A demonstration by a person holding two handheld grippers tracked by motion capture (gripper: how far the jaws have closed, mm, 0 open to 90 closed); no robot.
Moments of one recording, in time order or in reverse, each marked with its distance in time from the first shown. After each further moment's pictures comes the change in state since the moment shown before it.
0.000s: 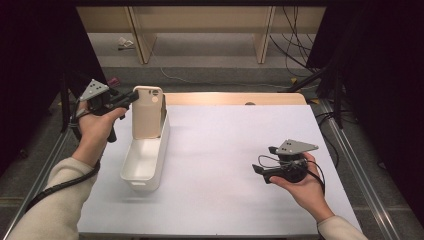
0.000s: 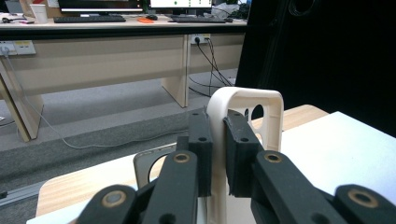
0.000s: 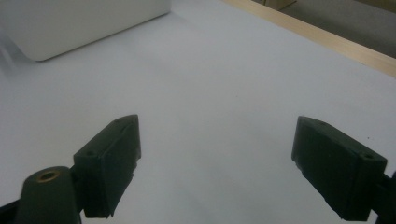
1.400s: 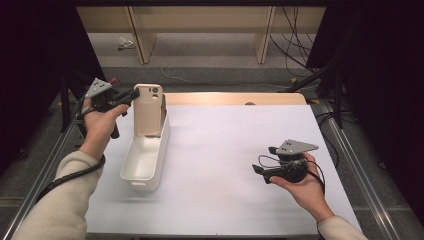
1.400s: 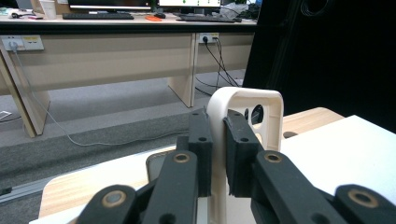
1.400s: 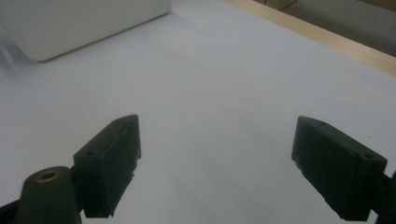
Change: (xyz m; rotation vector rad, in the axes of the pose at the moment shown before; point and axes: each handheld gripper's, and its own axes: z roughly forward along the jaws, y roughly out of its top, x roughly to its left) left arm 0.015 -0.009 0.020 -0.001 0.027 -0.018; right arm 0.000 0.000 0.000 0.000 0.004 0.003
